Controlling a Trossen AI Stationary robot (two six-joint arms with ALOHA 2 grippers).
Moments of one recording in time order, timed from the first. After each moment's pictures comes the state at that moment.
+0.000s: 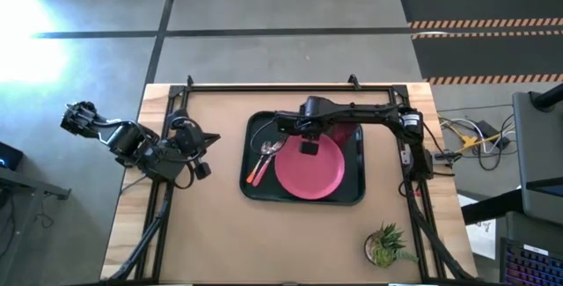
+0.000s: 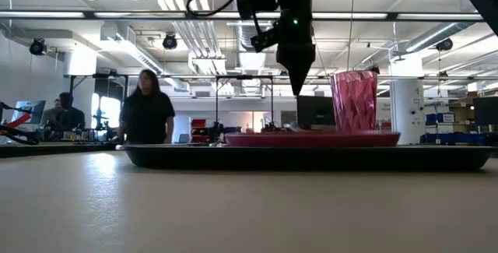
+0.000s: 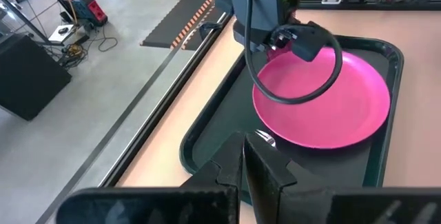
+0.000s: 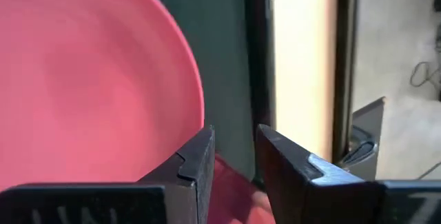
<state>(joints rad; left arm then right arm) -0.47 0.99 1.23 -1.06 -0.87 -0.46 -0.16 2.04 1.85 -1.33 0.40 0.02</state>
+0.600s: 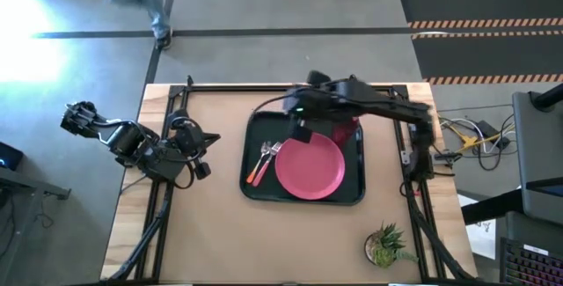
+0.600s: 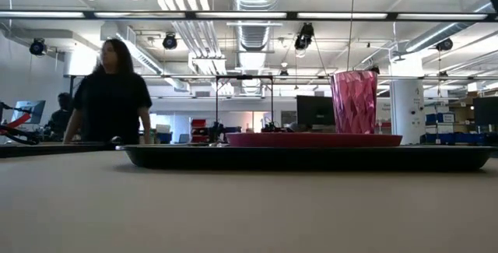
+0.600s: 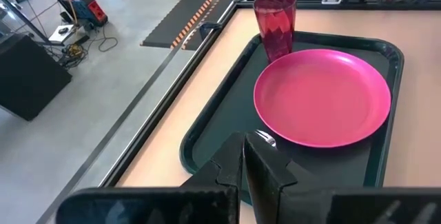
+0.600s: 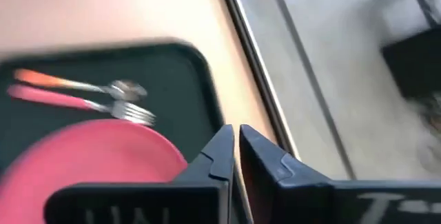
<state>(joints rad) -0.47 0.99 1.23 -1.06 -0.87 -0.46 -0.07 1.93 2.31 -1.36 0.44 0.03</state>
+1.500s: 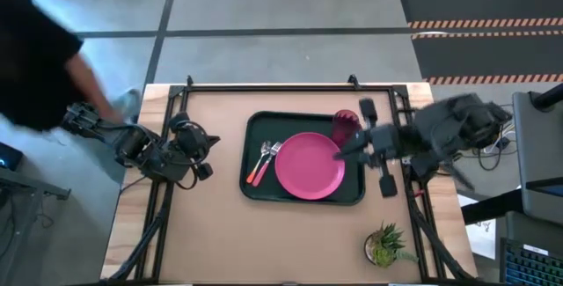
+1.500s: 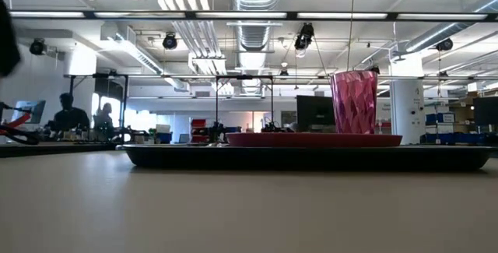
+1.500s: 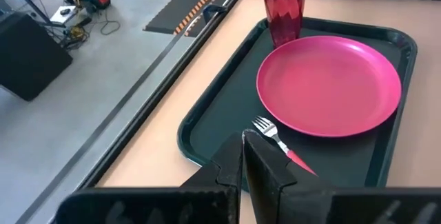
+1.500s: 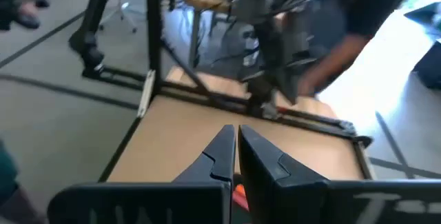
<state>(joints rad) -0.46 0.98 1.15 -1.06 -0.86 -0.54 0.40 1.53 2.21 -1.05 0.23 -0.06</state>
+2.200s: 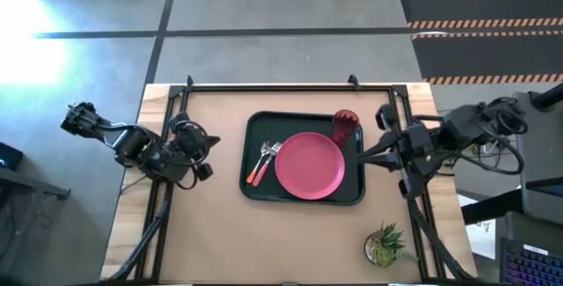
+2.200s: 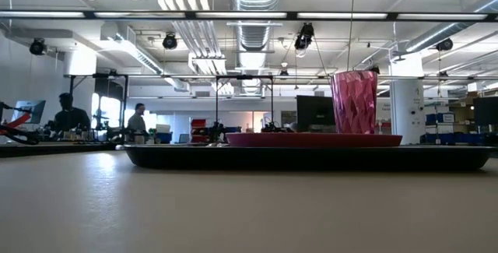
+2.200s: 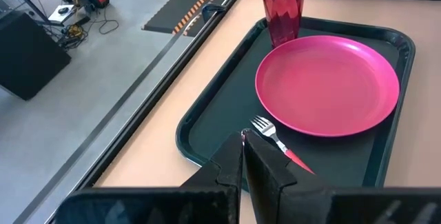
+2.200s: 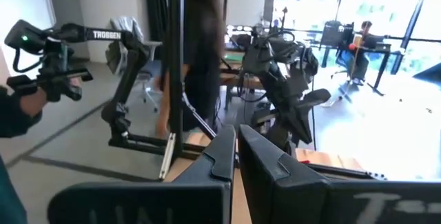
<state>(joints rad) -0.46 0.98 1.15 -1.06 -0.86 -0.55 0.44 1.06 1.43 -0.39 0.20 -0.04</state>
